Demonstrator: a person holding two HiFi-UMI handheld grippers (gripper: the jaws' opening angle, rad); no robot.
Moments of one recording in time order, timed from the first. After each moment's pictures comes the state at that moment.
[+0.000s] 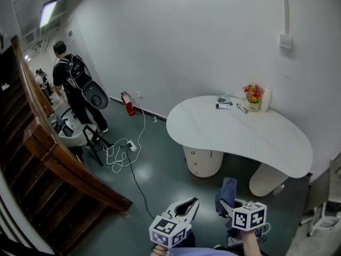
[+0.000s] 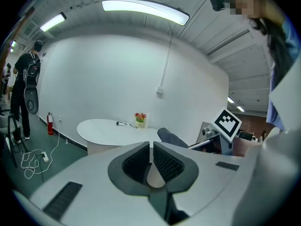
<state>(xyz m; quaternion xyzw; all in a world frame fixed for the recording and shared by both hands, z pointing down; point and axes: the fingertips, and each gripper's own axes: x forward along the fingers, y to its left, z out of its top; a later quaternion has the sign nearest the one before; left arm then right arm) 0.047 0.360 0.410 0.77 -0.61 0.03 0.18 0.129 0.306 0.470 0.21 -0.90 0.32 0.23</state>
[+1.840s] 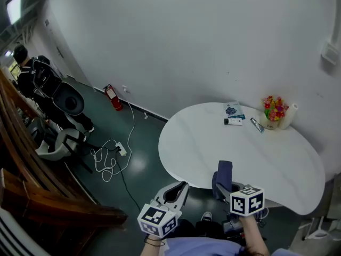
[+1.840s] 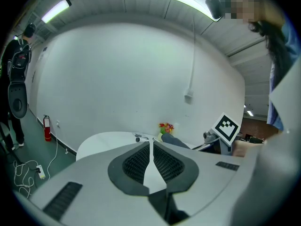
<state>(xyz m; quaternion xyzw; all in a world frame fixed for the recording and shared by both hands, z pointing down) -0.190 0.062 0.415 0.75 -0.63 0.03 0.19 -0.086 0.001 0.488 0.20 -0.89 0.32 0.26</state>
